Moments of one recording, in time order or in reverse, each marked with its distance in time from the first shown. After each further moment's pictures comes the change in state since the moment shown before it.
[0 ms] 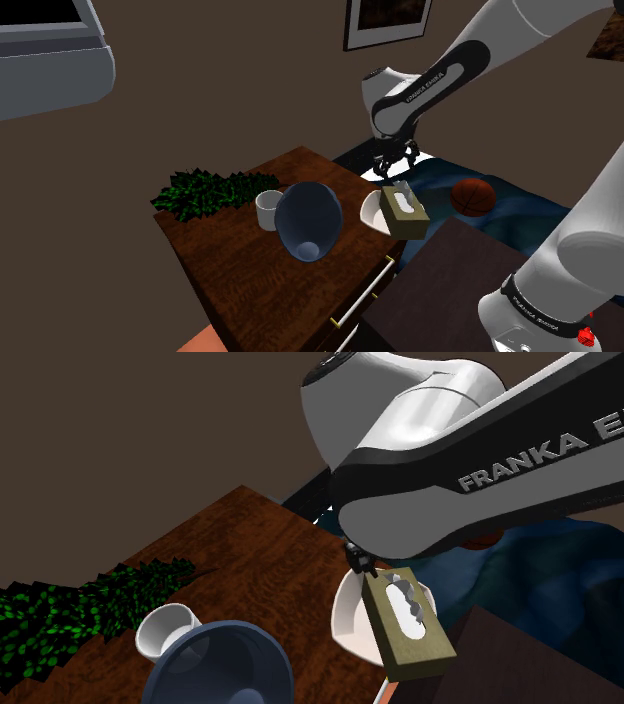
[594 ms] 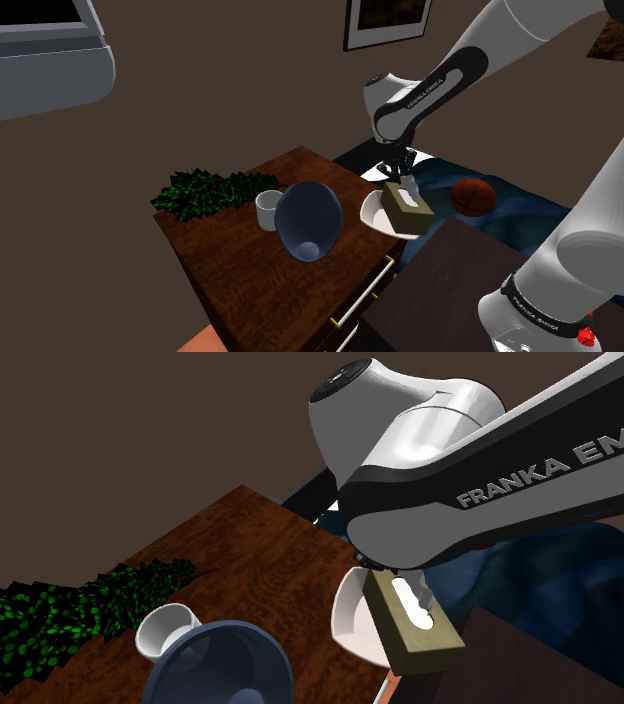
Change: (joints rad) arm -0.008 0.019 -0.008 -0.022 -0.013 0.042 0.004
